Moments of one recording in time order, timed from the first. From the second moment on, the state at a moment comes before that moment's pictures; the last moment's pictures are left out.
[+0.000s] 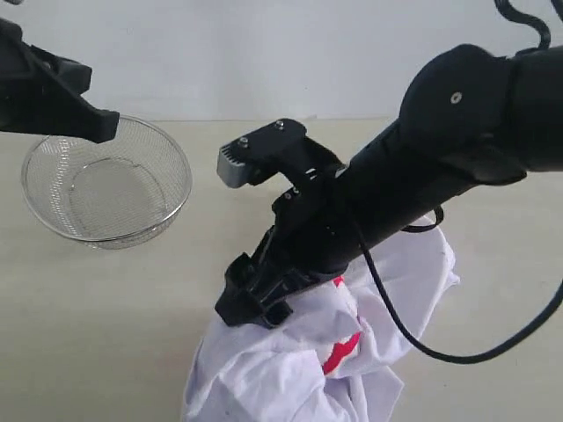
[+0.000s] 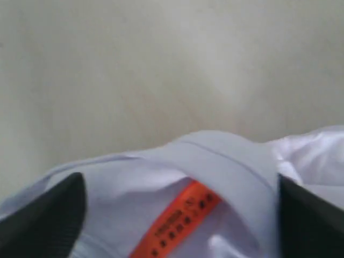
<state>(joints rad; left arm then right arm) -0.48 1.19 -0.77 -1.74 -0.25 1.92 0.56 1.60 -1.00 0.68 0.59 -0.77</state>
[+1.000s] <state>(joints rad) -0.49 1.17 -0.52 -1.73 0.17 1.62 0.56 1.61 -1.17 -0.24 0.69 -0.01</state>
